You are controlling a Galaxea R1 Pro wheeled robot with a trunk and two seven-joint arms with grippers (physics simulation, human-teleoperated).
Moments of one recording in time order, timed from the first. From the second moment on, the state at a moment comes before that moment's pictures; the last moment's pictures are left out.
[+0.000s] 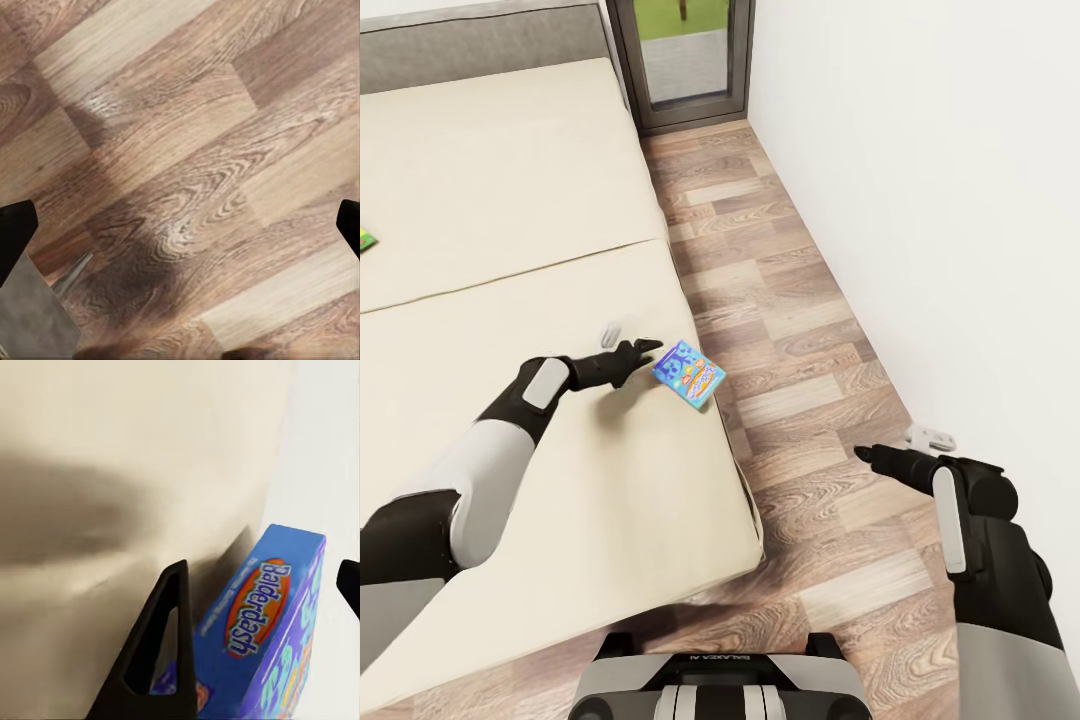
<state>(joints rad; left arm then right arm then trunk) -1.29 0.06 0.12 -0.45 0.67 0.75 -0.36 -0.60 -0.01 -0.28 -1.52 -0.06 1.04 0.09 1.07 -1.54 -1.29</state>
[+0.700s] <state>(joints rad) -0.99 0.24 0.31 -0.83 0.78 0.83 -0.38 -0.59 -0.03 -0.29 -1.51 -0.11 1.04 0.32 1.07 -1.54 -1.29</state>
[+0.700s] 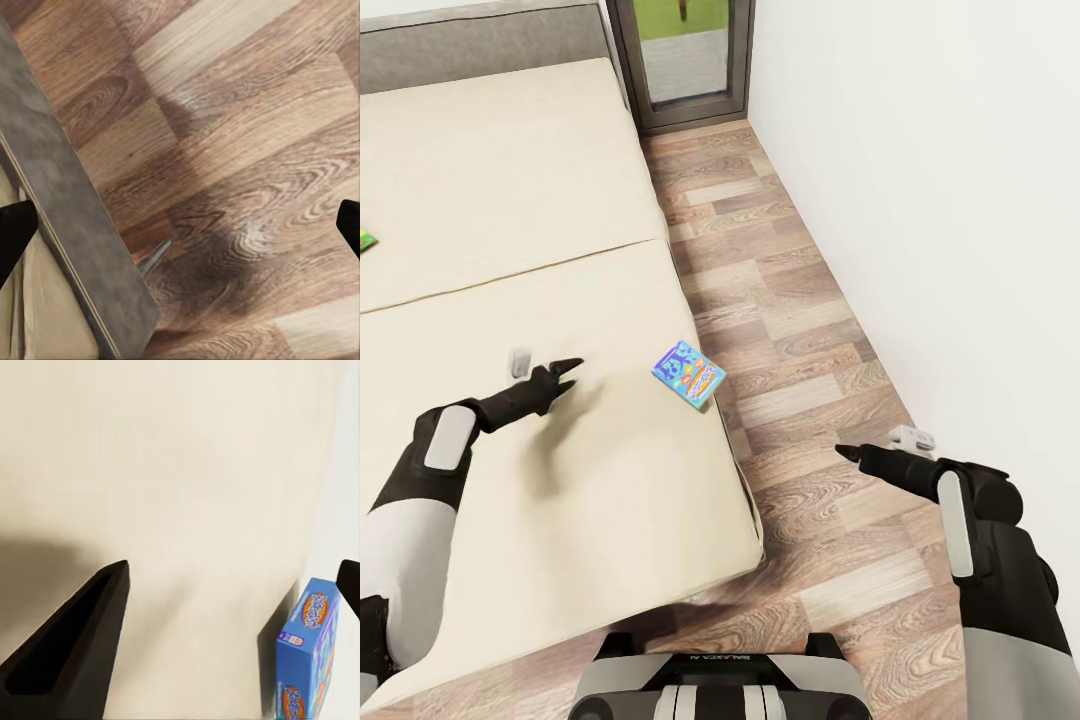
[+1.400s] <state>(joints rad) -0.84 0.25 0.35 -1.23 0.80 0.98 -0.37 -0.60 -0.06 -0.37 -1.46 -0.13 1.04 0.39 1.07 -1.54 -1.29</state>
